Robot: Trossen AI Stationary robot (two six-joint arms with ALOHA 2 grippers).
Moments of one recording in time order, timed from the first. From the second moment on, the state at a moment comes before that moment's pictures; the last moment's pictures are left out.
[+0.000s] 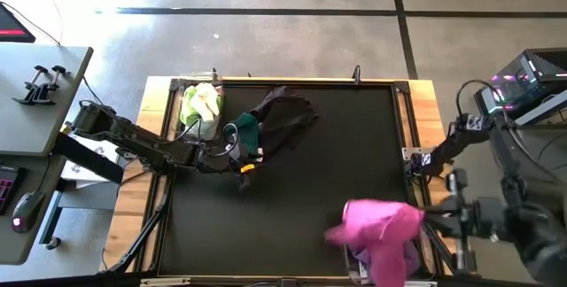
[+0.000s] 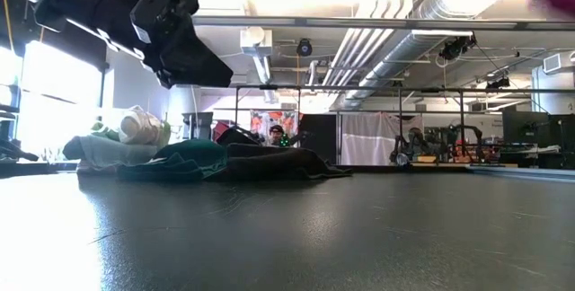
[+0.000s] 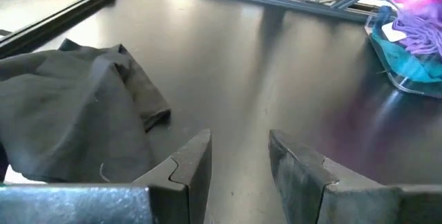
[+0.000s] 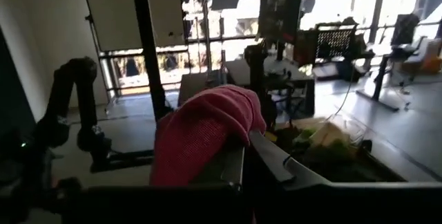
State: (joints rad) left arm -0.21 1.29 0.48 0.35 -0.41 -0.27; right arm 1.35 1.46 1.88 -1.05 1.48 0.72
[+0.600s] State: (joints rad) left arm -0.21 1.29 0.48 0.35 -0.41 -0.30; right arm 1.00 1.36 1.58 -1.24 0.30 1.24
